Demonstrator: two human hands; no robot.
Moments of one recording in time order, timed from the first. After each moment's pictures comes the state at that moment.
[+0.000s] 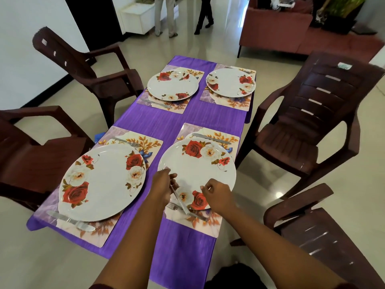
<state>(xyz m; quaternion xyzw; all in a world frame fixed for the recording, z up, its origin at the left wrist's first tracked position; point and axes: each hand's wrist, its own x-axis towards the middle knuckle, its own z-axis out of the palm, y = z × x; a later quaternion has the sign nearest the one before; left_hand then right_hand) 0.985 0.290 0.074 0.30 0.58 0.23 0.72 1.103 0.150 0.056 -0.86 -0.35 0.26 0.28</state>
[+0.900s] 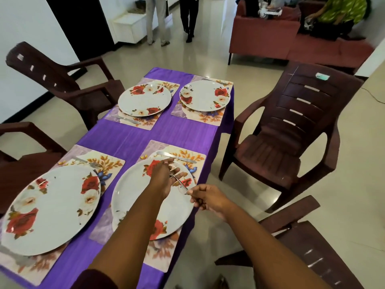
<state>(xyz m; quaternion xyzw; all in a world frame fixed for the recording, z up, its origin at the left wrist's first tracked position) 1.172 0.255 0.124 0.34 0.51 0.23 0.75 1.272 0.117 0.086 -0.65 -0.18 0.58 0.46</state>
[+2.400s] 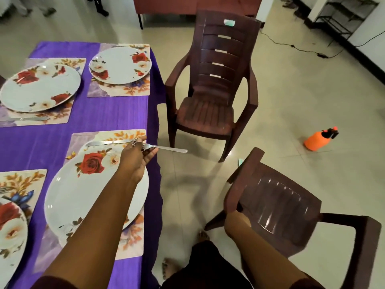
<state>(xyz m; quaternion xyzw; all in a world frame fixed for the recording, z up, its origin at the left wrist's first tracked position) 1.223 0.211 0.096 0.39 0.45 0.17 0.79 1.230 -0.089 0.006 -0.90 -0.12 0.41 -0.12</state>
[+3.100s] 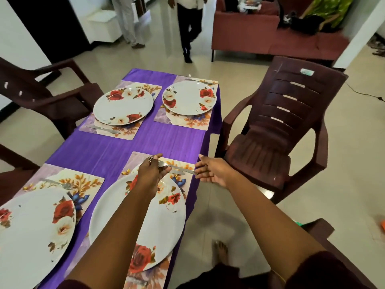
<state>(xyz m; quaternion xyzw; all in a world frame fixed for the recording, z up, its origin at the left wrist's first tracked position) 1.221 0.313 0.106 0.41 0.52 0.26 0.70 1.380 0.192 0.109 -0.71 -0.08 0.52 0.47</state>
